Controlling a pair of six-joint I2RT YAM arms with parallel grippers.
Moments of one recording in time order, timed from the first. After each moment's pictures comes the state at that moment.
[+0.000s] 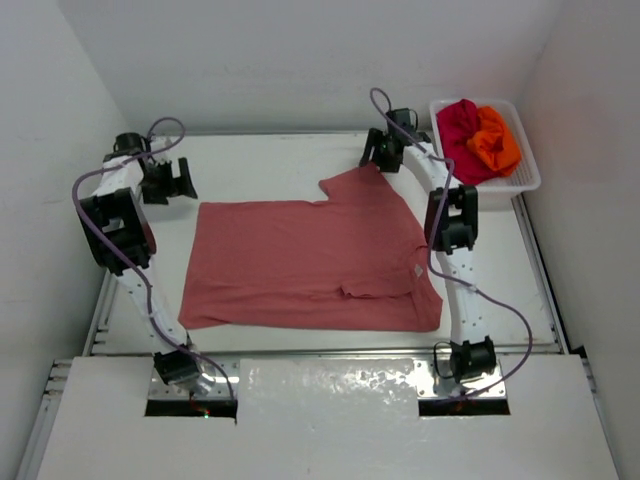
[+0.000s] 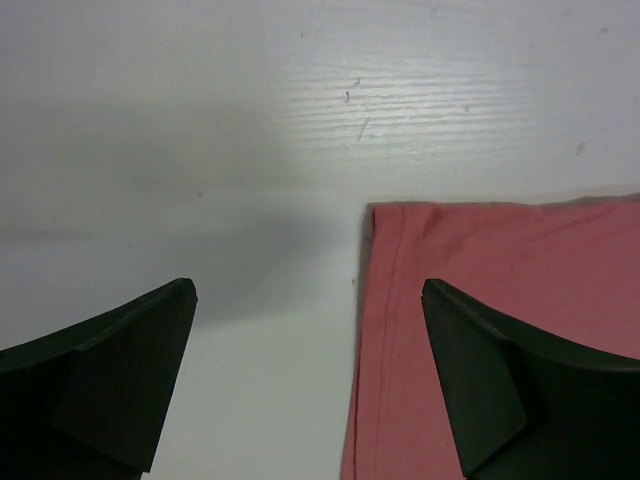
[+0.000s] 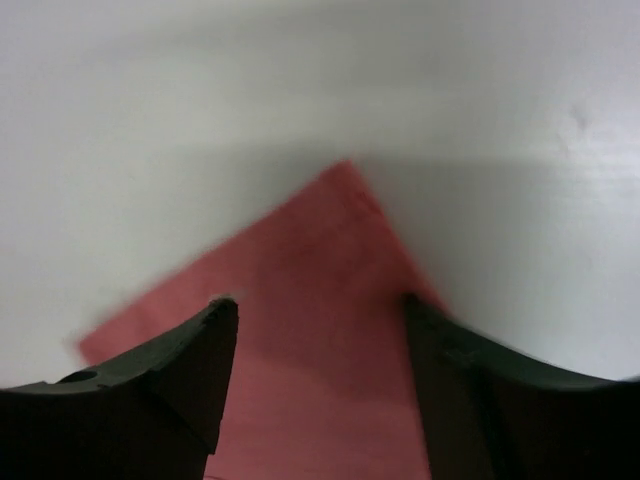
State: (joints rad) left arm 0.36 2.14 1.78 -0.74 0.37 0.16; right arm 0.19 2.59 2.27 -0.60 -0.12 0.39
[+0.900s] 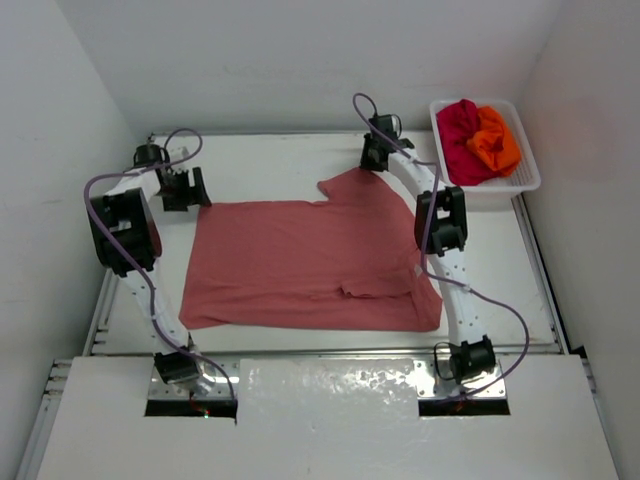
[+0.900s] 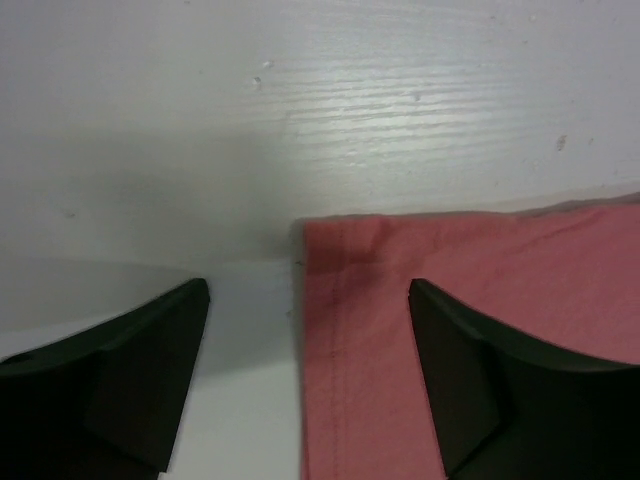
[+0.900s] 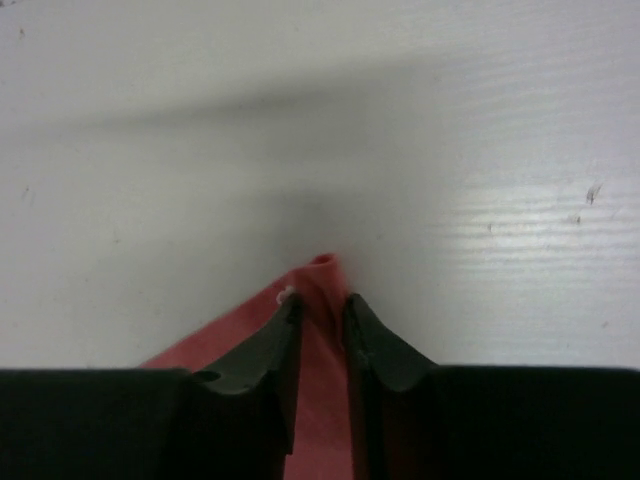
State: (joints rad) left arm 0.28 2.13 1.56 -0.53 0.37 0.08; right arm 0.25 2.68 2.34 -0.47 0.08 0.36
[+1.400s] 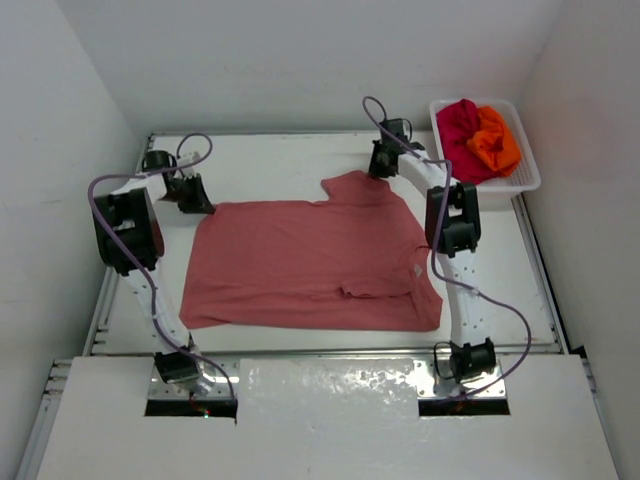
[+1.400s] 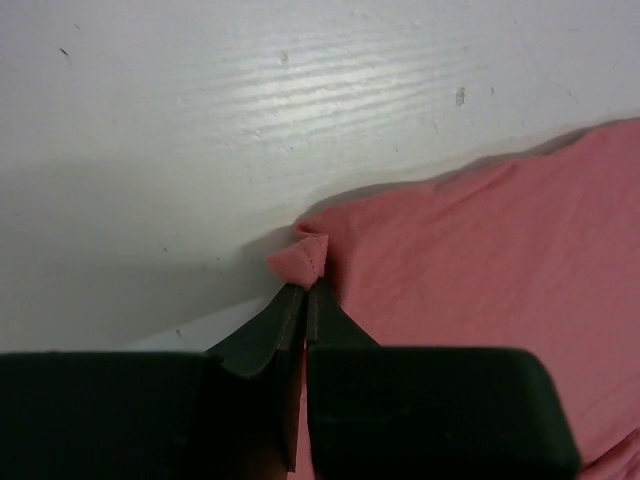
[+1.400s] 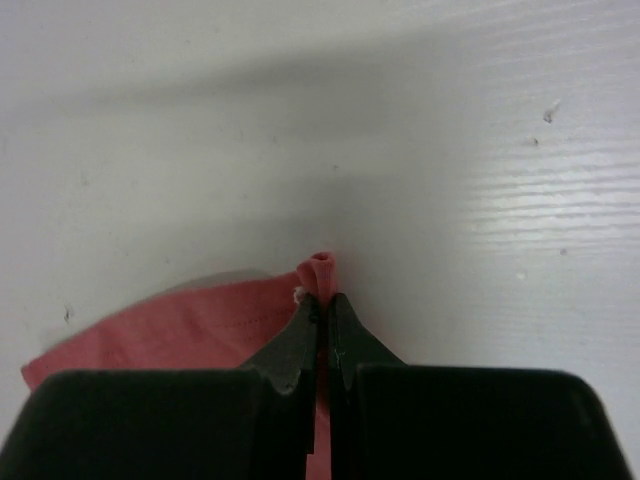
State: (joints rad) left arm 0.26 2.14 1.53 -0.52 0.53 0.09; right arm 0.22 2.56 2.13 -0.41 0.02 0.39
